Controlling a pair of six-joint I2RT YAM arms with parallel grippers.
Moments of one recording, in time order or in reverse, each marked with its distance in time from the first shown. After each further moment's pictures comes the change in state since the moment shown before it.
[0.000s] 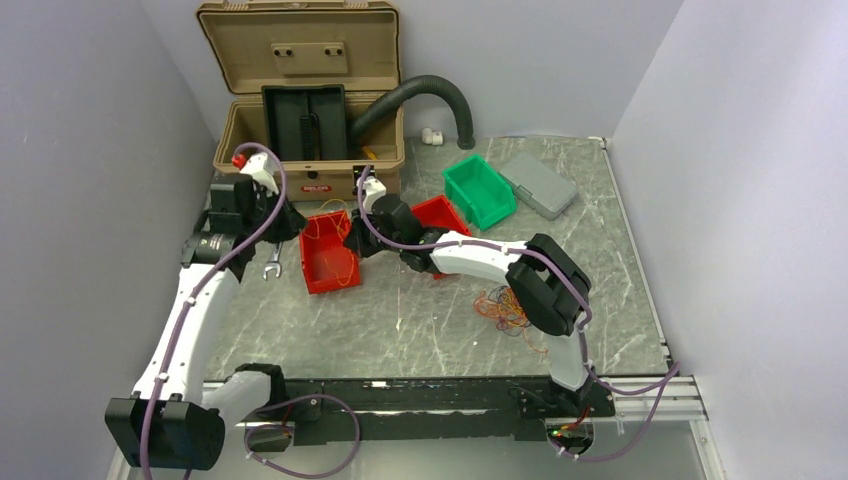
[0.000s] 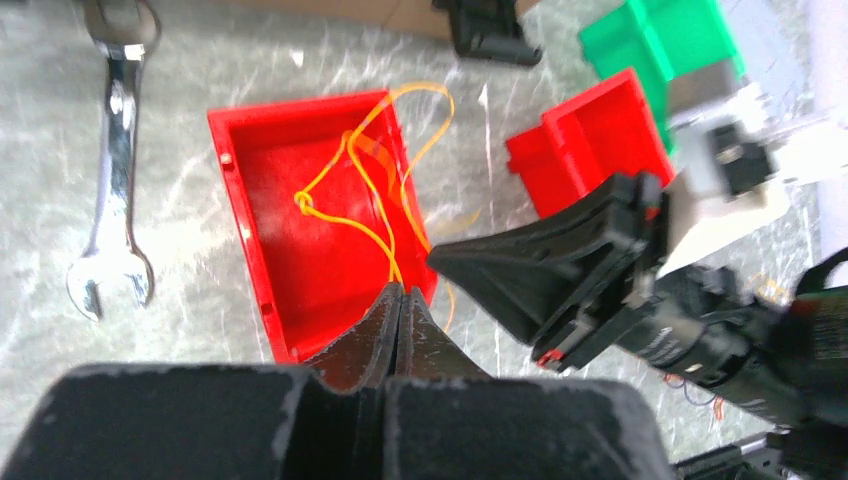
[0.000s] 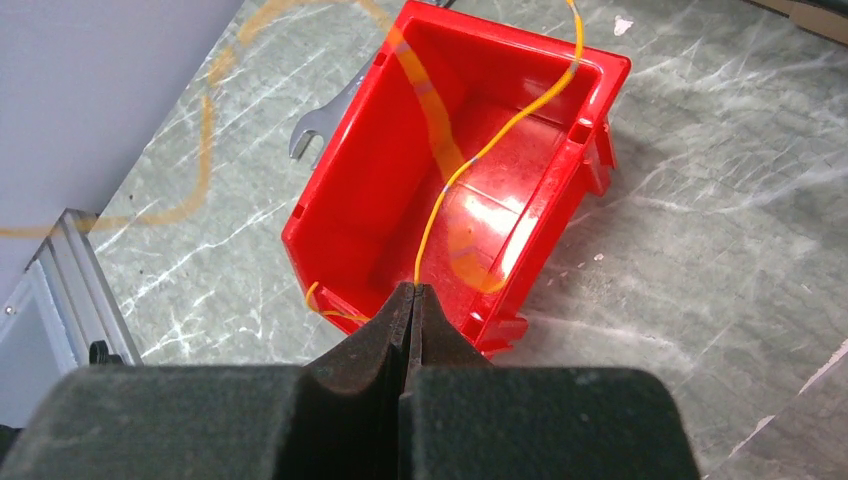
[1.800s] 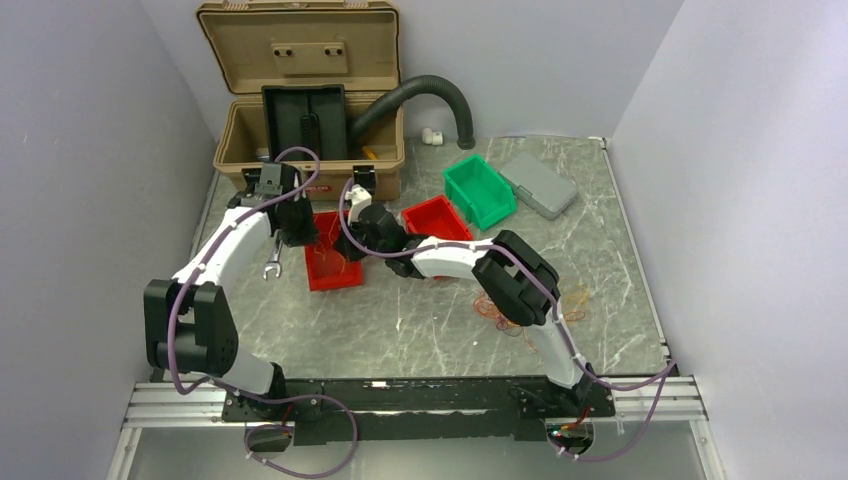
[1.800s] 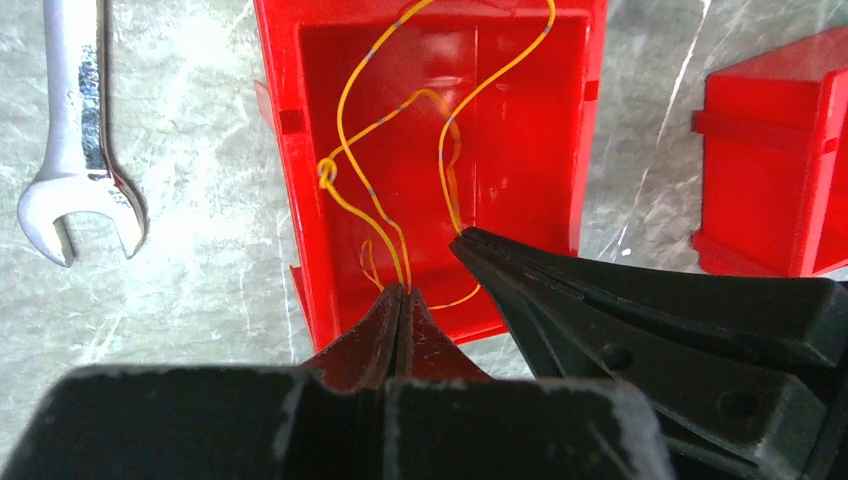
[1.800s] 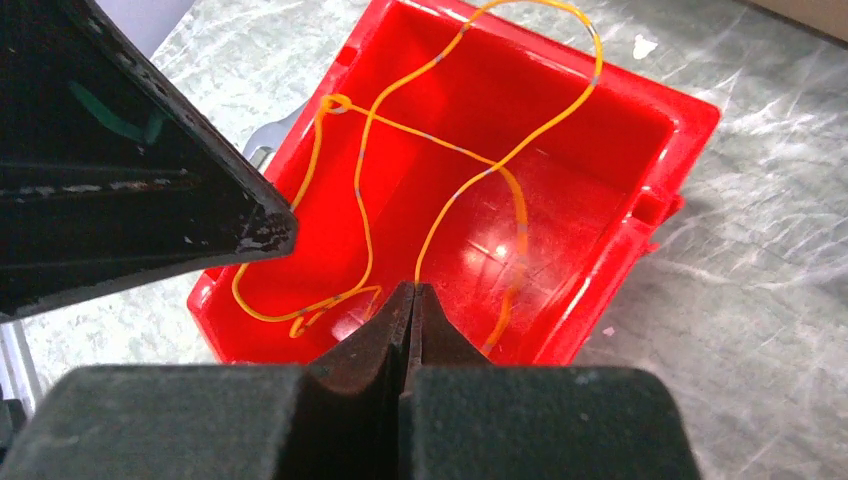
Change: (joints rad) left arm -0.049 0.441 0.137 -0.113 -0.129 -0.032; right arm 0.019 0.193 0.093 0.132 0.020 -0.057
